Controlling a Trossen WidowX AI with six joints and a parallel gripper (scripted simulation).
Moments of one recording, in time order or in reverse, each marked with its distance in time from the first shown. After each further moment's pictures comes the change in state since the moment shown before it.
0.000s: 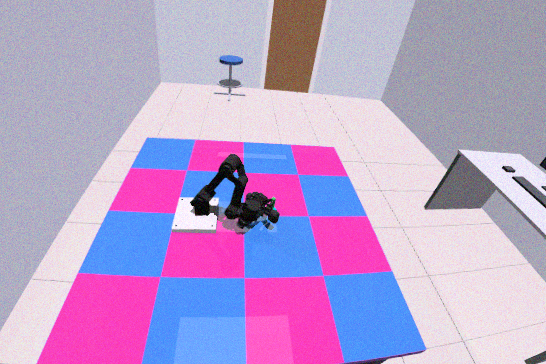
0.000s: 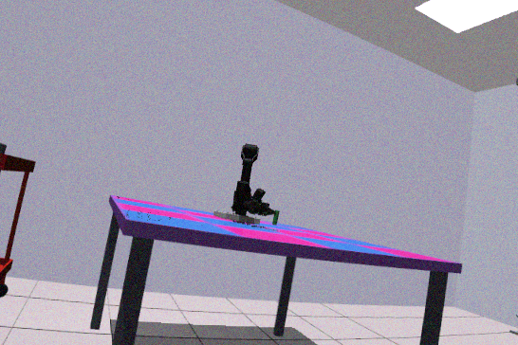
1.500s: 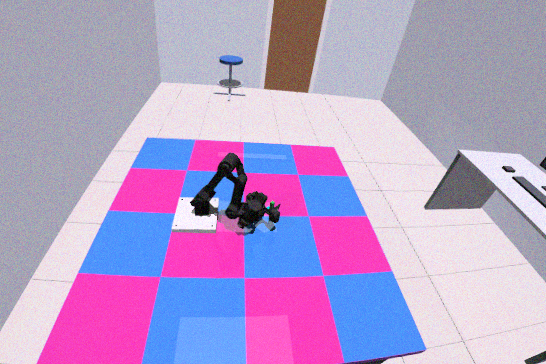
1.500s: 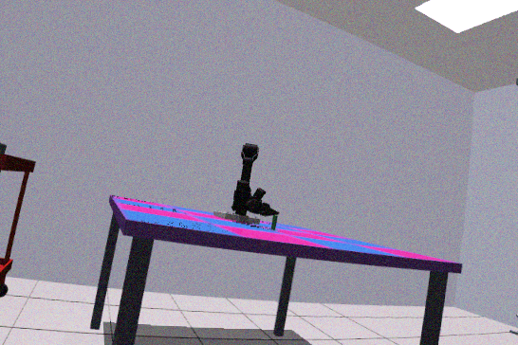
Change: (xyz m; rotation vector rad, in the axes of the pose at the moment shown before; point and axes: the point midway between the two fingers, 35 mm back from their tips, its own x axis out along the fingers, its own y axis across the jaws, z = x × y) arm 0.001 -0.002 0.001 -0.043 0.007 0.006
